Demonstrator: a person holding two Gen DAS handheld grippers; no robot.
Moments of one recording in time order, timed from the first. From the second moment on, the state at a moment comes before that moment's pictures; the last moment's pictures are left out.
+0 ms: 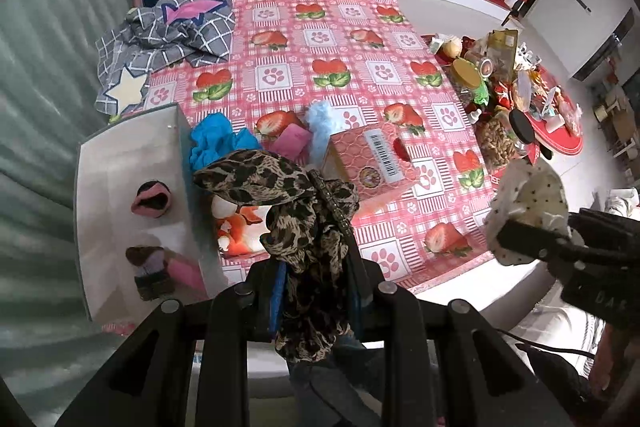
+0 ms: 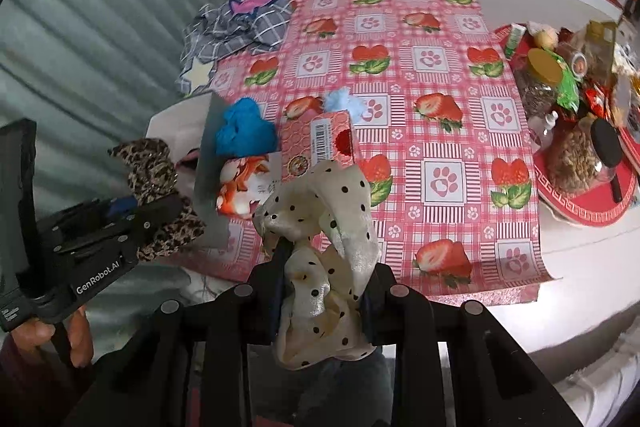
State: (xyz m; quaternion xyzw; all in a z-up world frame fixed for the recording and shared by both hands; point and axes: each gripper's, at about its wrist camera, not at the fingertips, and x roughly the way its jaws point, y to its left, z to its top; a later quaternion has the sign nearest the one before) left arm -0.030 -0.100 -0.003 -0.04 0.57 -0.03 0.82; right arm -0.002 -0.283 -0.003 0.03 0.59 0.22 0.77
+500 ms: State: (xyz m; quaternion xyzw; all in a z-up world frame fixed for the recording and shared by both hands) left arm -0.051 -0.094 0.023 -0.07 0.54 0.02 0.84; right arm -0.010 -0.275 0.019 -0.01 0.57 0.27 0.77
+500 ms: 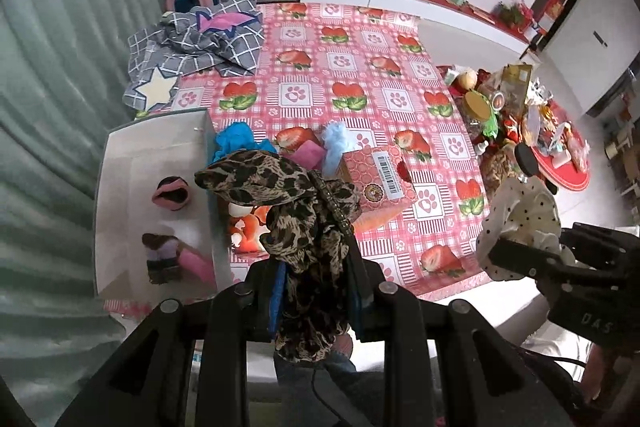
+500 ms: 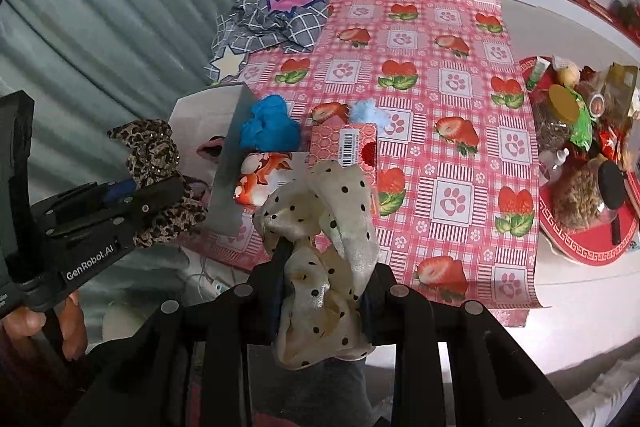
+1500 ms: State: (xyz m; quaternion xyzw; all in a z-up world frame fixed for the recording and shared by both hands) left arm -0.084 -0.011 0.007 -0.12 0.53 0.08 0.83; right arm -0.014 -0.189 0.007 -0.05 0.58 0.32 0.75
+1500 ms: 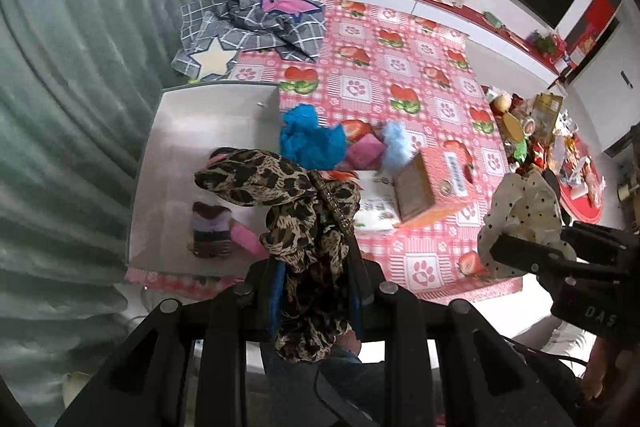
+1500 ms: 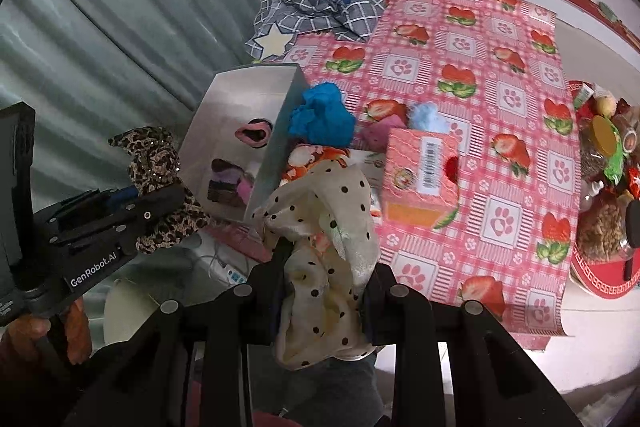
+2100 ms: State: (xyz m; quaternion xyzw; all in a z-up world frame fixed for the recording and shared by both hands) left arm -0.059 0.097 -0.006 -0.16 0.52 0.09 0.83; right arm 0.015 -0.081 -0.004 -0.10 0.59 0.32 0.74
